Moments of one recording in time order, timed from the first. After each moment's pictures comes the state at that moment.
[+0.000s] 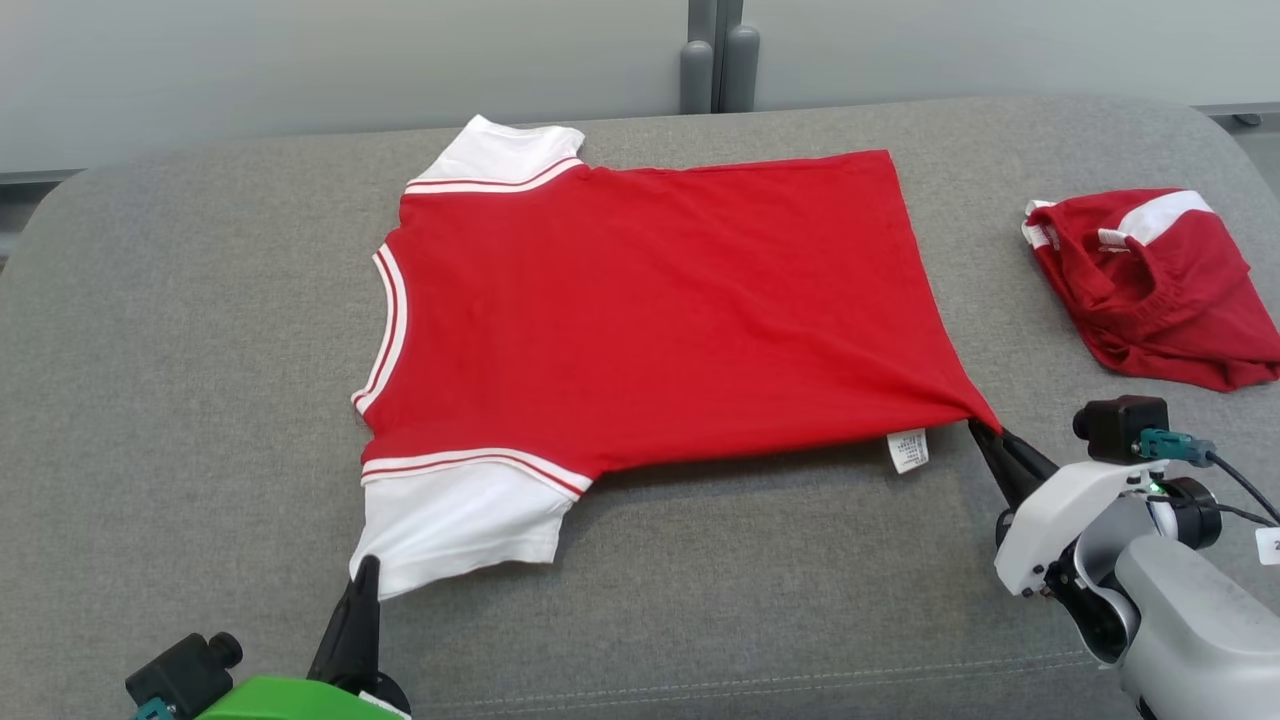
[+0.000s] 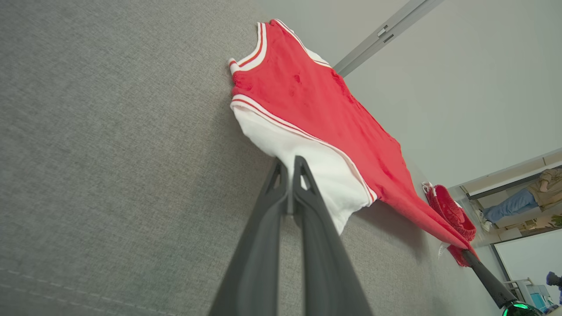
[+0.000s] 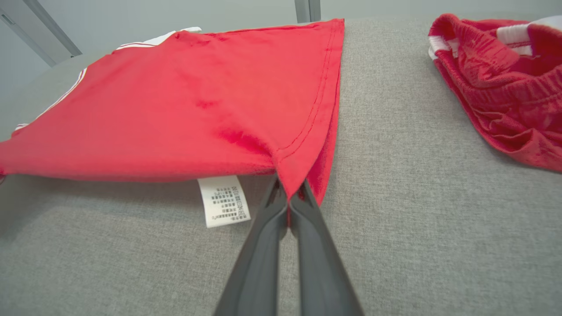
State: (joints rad) left arm 0.13 0.04 -0.16 0.09 -0.93 -0.02 -0.10; right arm -0.37 -0.34 0.60 0.72 0.66 0.12 -0.20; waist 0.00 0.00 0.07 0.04
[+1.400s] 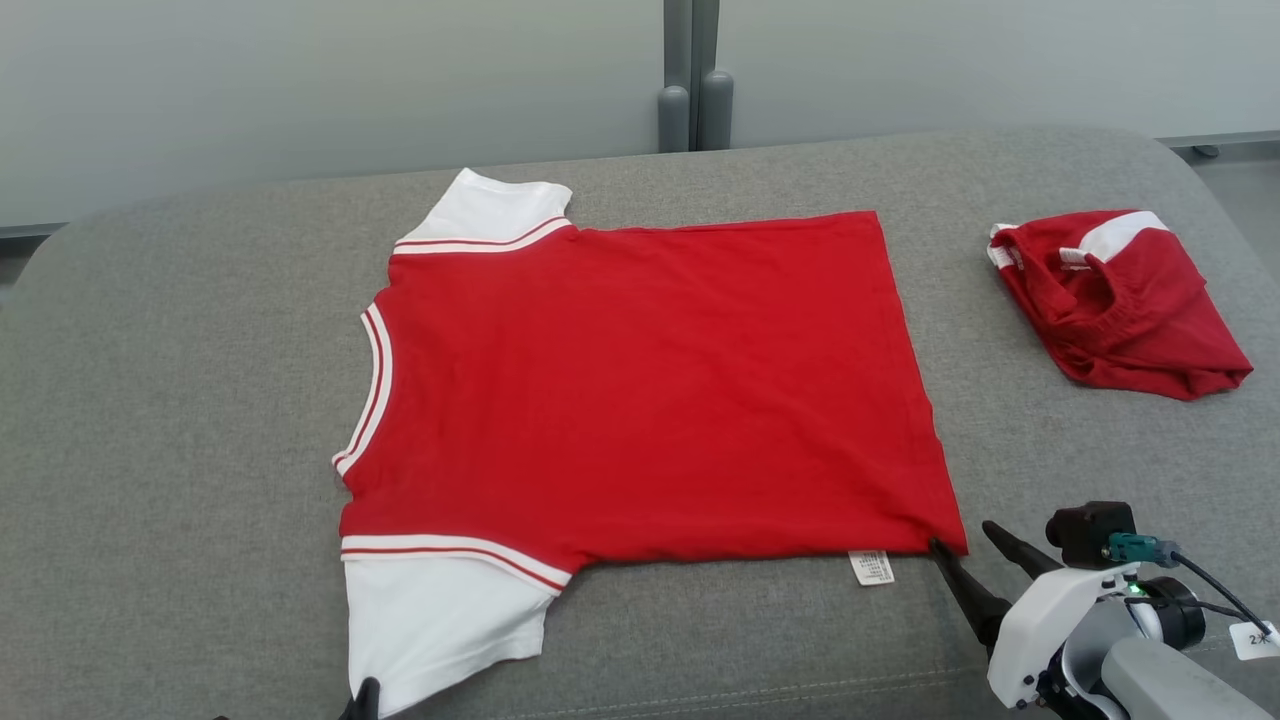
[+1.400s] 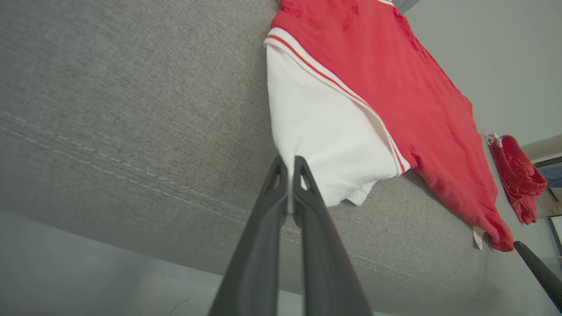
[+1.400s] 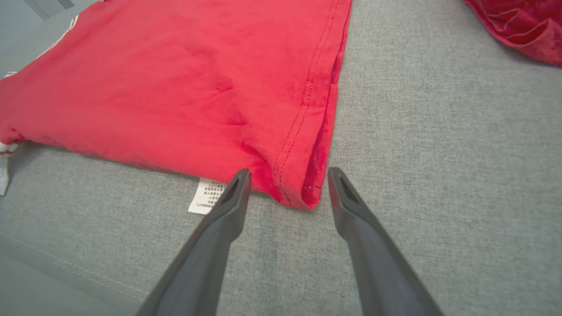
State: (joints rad) left arm 0.25 0.08 -0.19 0.15 -0.89 0.06 -0.05; right arm -0.23 -0.35 0.71 0.71 0.68 0.12 -0.23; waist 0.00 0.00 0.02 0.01
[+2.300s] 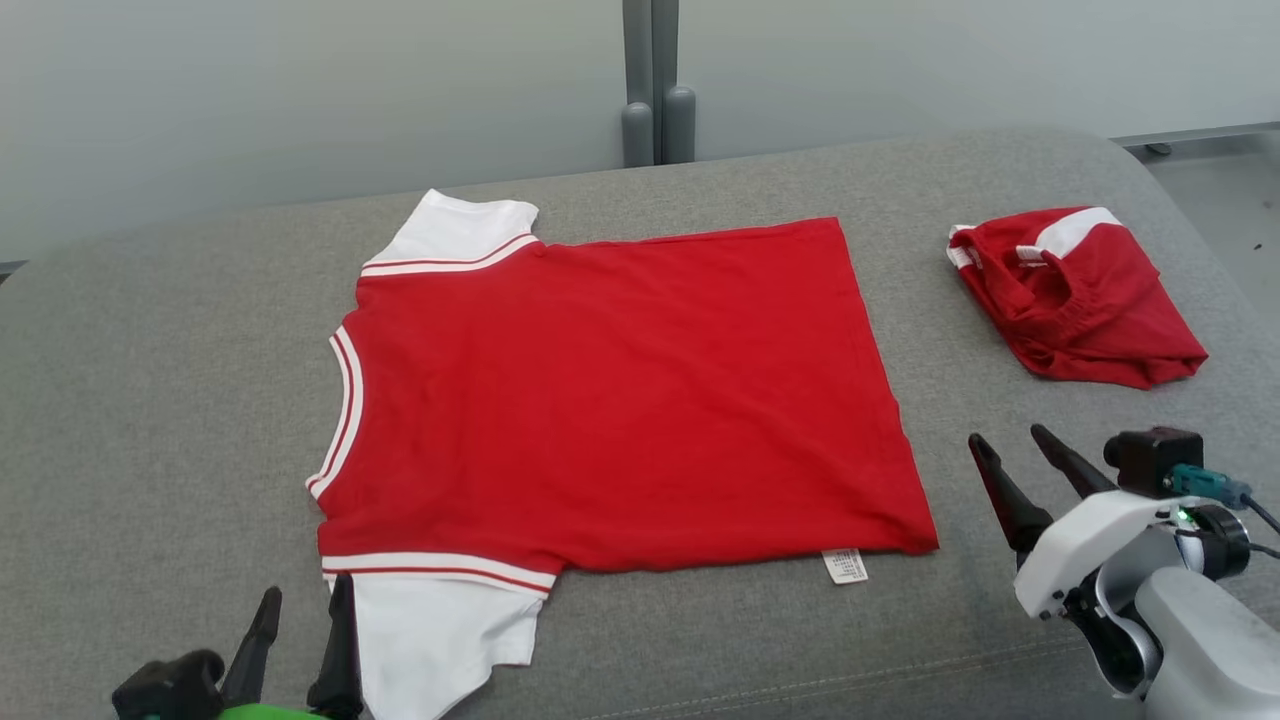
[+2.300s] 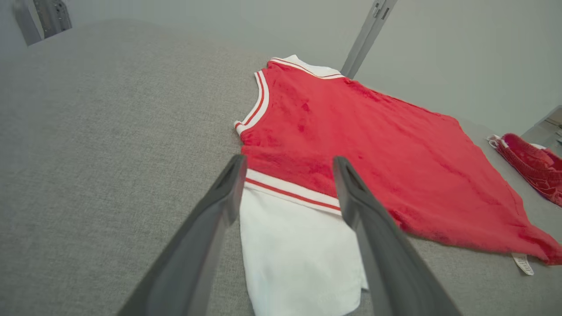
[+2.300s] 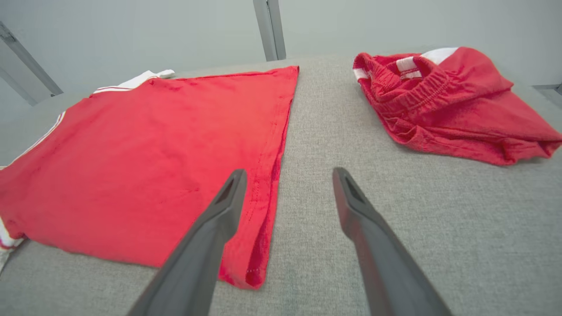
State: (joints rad) left arm 0.18 0.17 -0.20 0.10 -0.66 0.08 -0.21; right arm -0.24 -0.38 0.56 0.61 0.66 0.07 -0.25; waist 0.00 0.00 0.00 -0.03
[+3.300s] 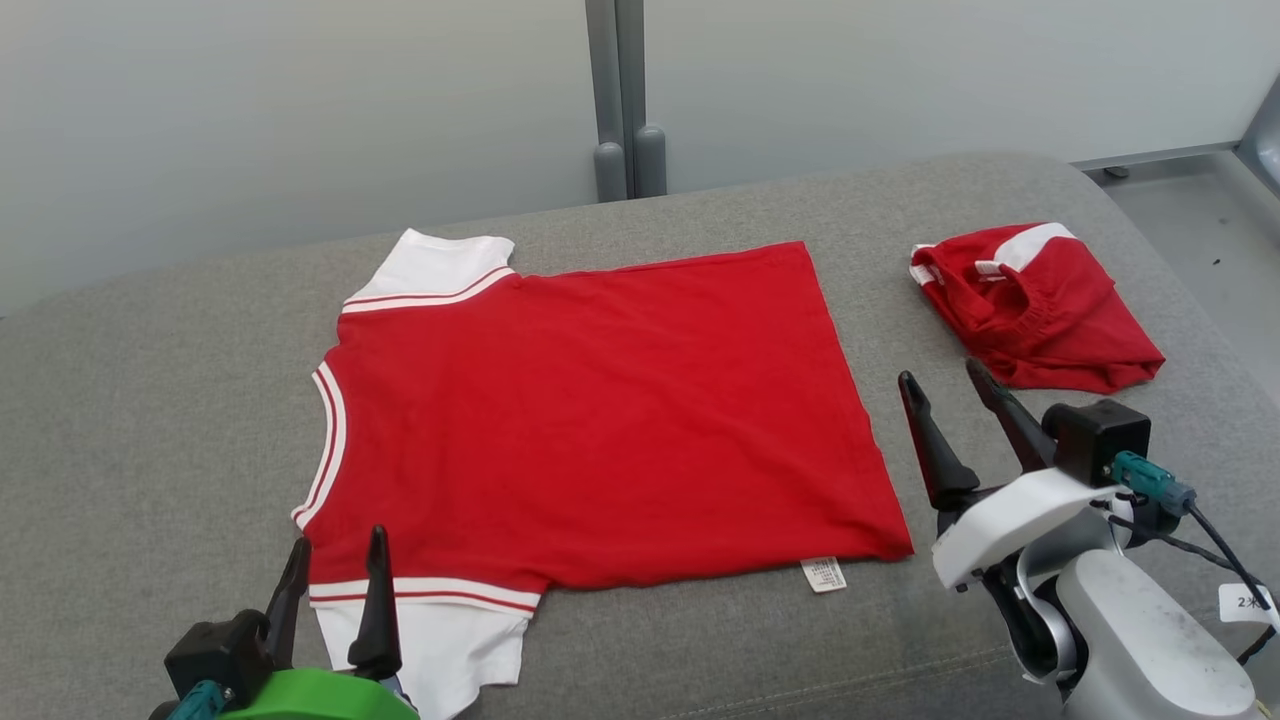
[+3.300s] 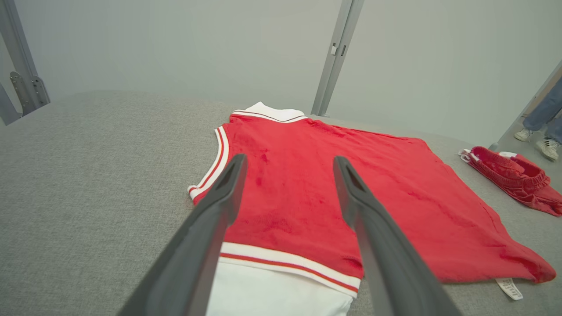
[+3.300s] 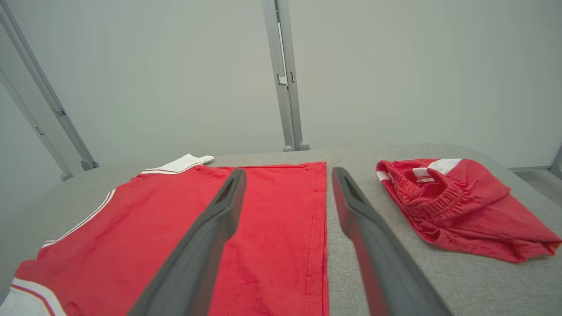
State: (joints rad) left arm 0.10 0.10 -0.22 0.11 -0.49 0.11 -0.25; right arm -0.21 -0.26 0.46 0.32 0.49 -0.05 -0.25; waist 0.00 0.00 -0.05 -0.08
